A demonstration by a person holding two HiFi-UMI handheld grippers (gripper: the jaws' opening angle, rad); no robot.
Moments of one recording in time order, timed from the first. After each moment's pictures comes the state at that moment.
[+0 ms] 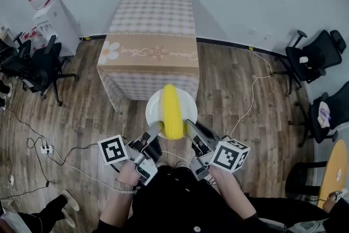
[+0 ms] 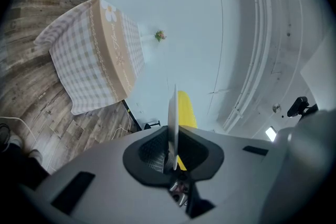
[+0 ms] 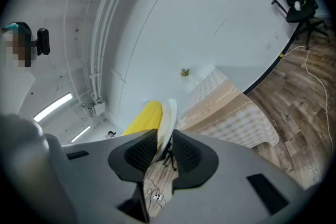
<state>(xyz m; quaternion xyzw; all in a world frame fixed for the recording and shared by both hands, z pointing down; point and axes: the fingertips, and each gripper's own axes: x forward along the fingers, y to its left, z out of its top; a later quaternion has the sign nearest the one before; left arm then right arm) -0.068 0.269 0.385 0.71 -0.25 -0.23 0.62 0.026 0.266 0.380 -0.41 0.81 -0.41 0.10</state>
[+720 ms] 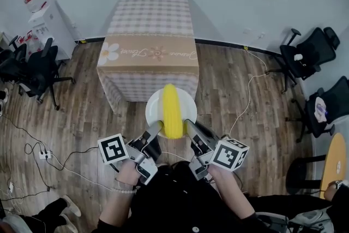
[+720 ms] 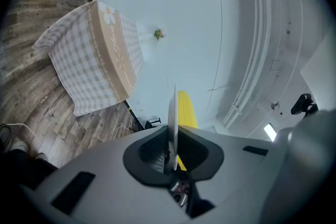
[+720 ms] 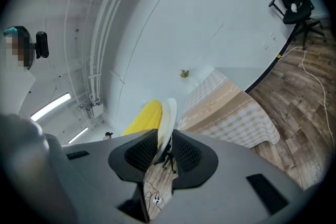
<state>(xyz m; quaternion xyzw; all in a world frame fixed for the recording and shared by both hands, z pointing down) -0.089 0.274 0.387 0.72 -0.24 -0.21 0.61 0.005 0.275 0.382 -0.42 0.81 -0.41 0.11</state>
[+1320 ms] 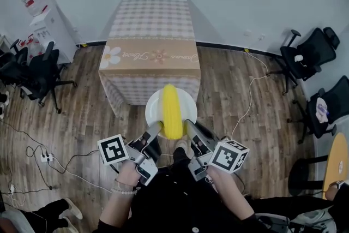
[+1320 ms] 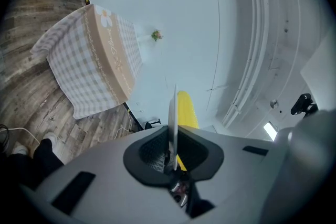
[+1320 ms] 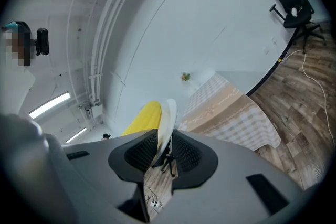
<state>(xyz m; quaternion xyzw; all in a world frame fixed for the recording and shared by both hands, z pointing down) -0.102 0.270 0.381 0.73 -0.25 -0.21 0.60 -0.007 0.272 0.374 -0.43 0.81 -0.39 0.12</state>
